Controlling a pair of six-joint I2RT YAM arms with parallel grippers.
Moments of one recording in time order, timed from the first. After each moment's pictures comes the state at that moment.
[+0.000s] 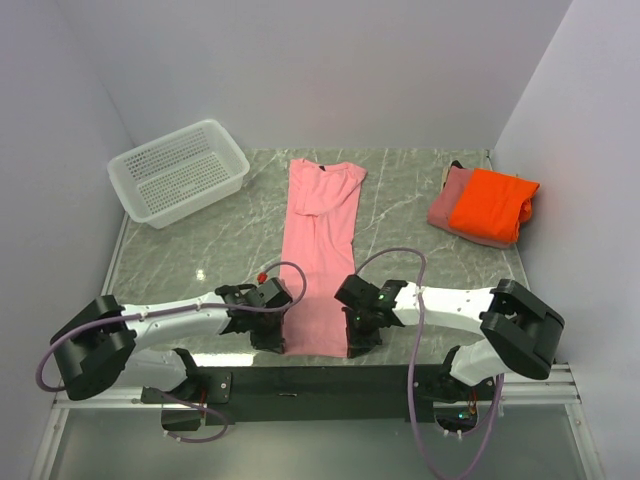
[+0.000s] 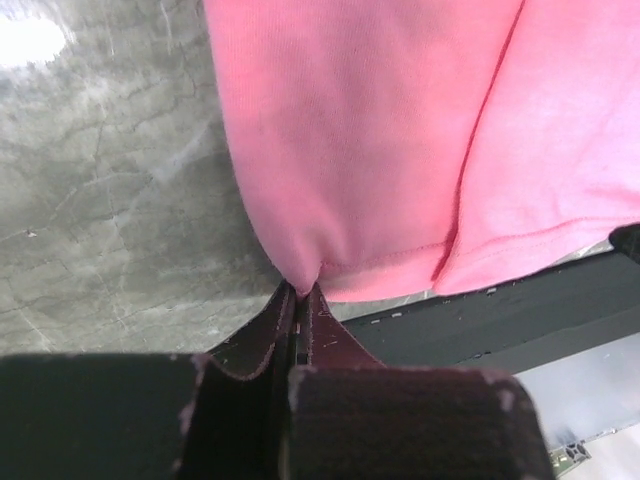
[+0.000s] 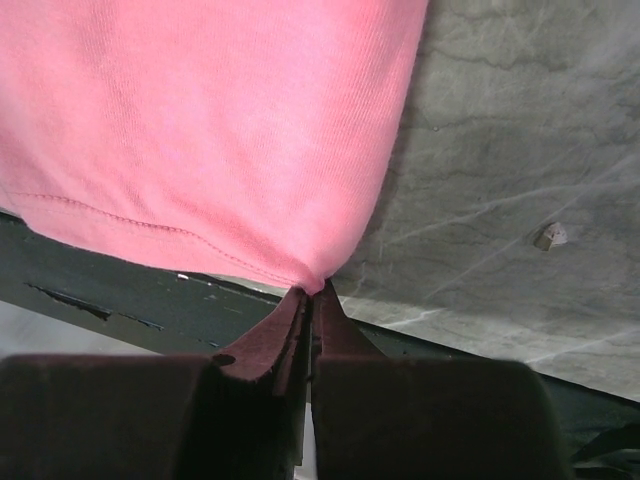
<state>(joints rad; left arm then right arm) -0.97 1.28 0.59 -0.53 0.08 -1.00 1.00 1.42 0.67 -0.57 -0.17 0.97</state>
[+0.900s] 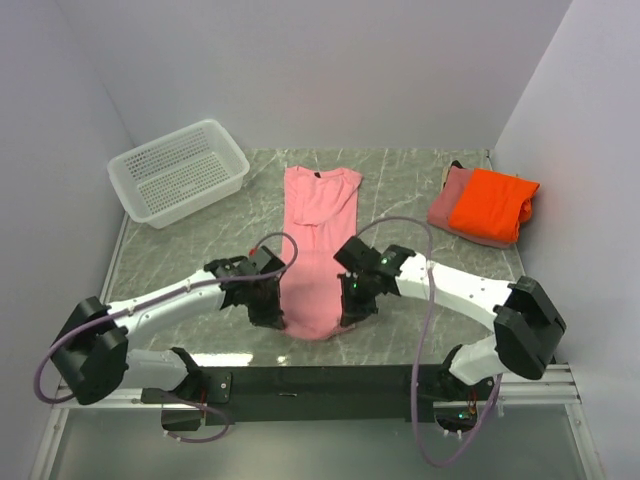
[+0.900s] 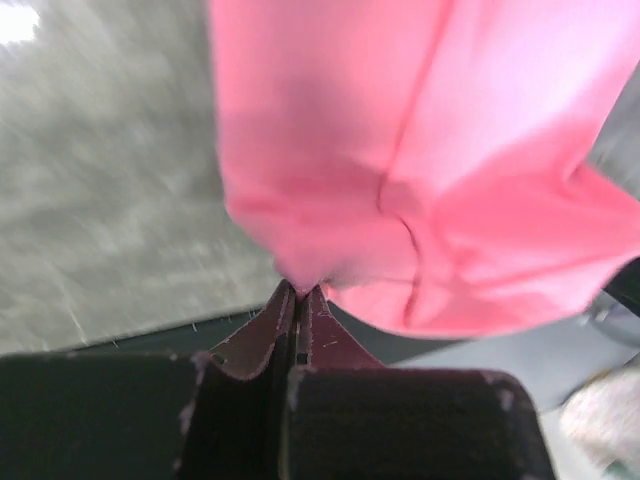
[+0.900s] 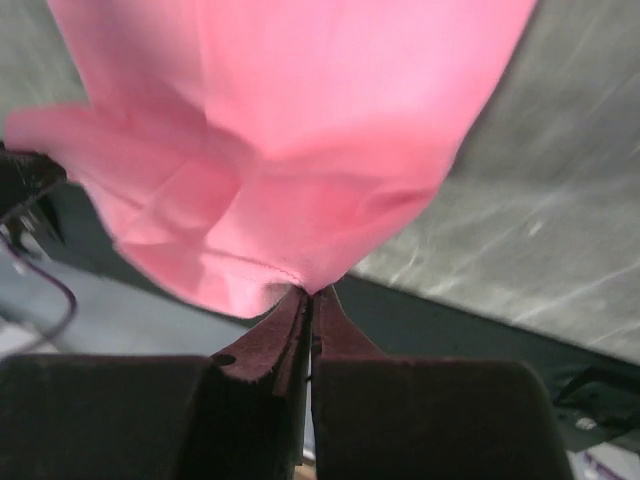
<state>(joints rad) -0.83 1.25 0.75 -0.70 0.14 -0.96 0.89 1.41 0.94 -0.80 -0.19 0.85</state>
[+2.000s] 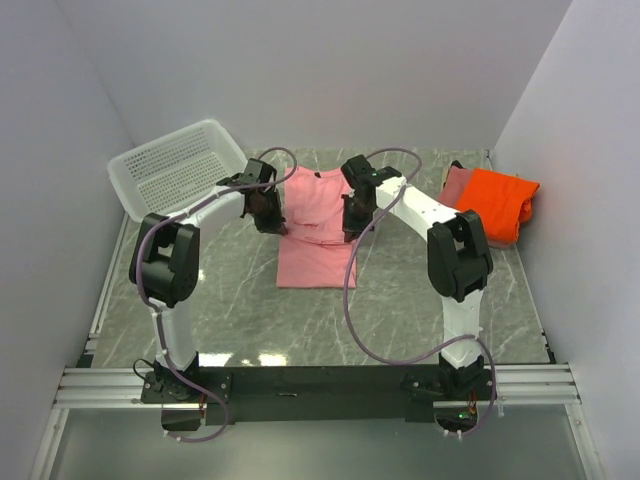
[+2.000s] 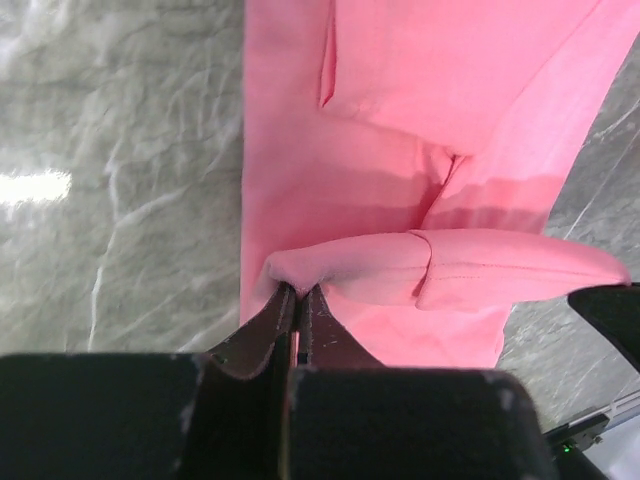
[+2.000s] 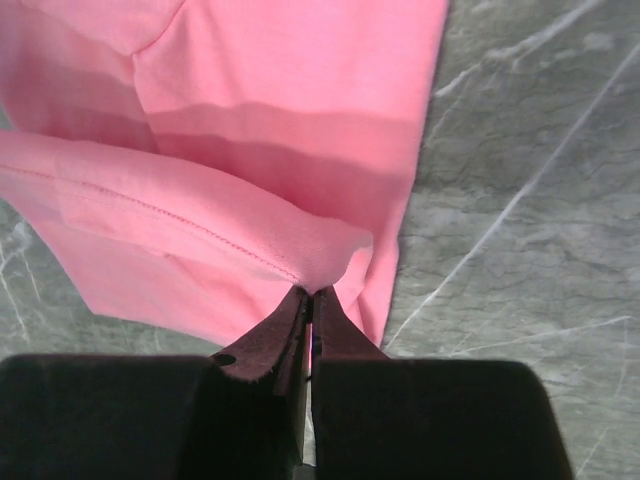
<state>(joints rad) -0.37 1.93 1.43 -0.55 0.19 -0.58 0.48 2.03 1.65 -0.88 -0.09 0.54</state>
